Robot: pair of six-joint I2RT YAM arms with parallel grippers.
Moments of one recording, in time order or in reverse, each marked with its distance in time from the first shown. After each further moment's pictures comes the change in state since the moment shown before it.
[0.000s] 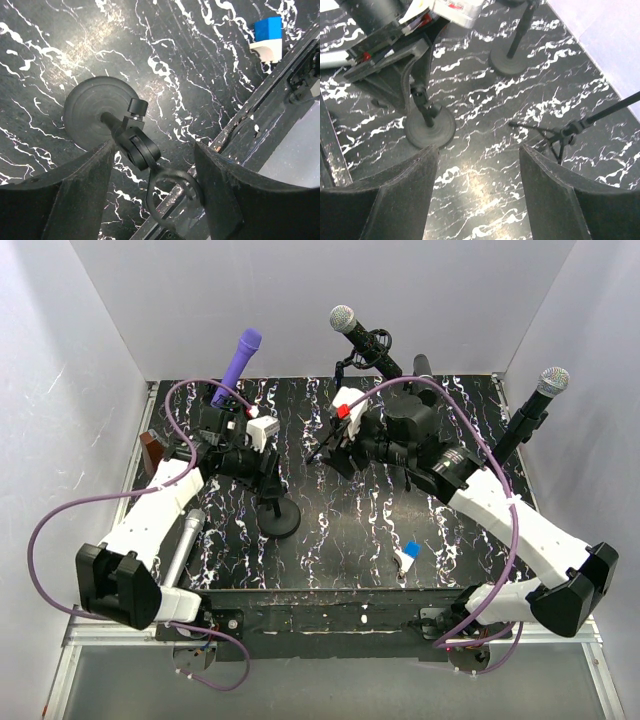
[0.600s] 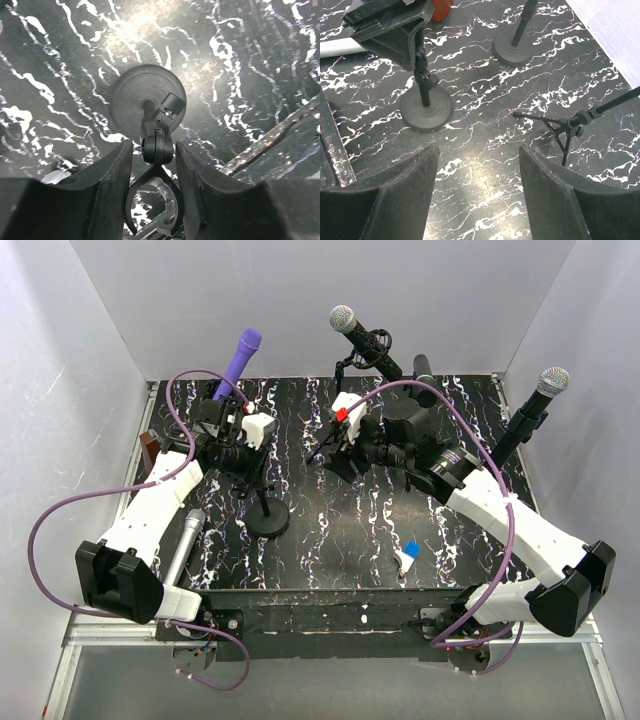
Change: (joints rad) left arm -0.007 0.048 0.098 -0.129 -0.254 0.064; right arm -0.013 0.005 -0.041 -0.020 -0.010 0.000
